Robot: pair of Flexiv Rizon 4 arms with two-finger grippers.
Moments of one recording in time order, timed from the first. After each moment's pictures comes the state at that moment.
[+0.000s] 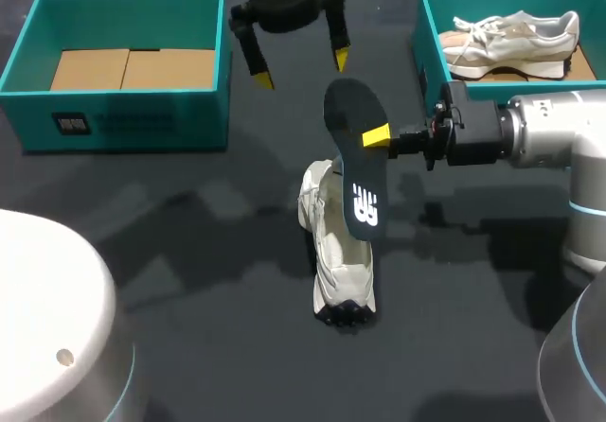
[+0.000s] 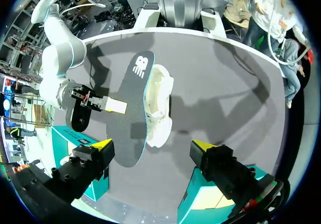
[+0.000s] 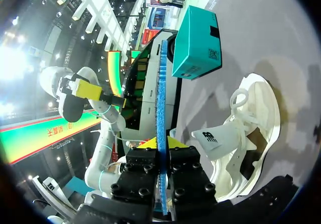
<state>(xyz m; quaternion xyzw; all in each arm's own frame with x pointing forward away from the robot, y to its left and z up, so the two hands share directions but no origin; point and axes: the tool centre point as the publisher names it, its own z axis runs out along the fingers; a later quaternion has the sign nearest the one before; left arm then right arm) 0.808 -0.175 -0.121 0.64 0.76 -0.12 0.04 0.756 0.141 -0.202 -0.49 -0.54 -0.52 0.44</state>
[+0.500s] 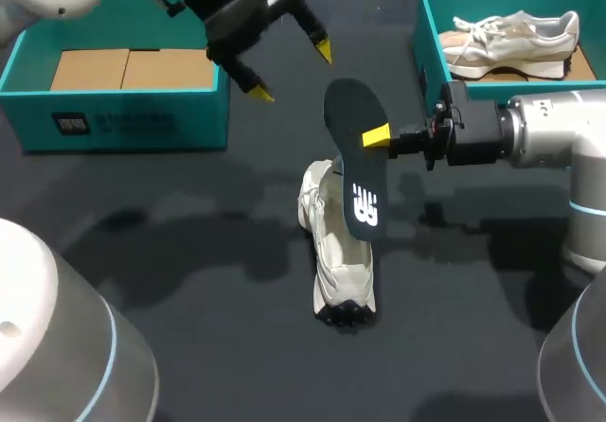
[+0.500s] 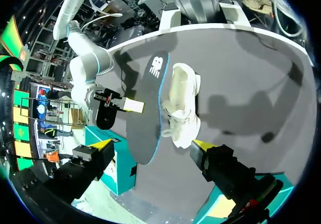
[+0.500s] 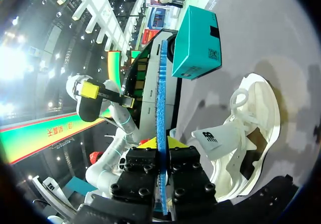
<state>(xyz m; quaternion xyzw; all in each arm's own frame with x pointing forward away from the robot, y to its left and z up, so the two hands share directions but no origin) 0.812 -0.170 -0.125 0.62 0.73 -0.24 0.18 0.756 0.141 -0.202 -0.49 -0.54 -0.52 0.44</state>
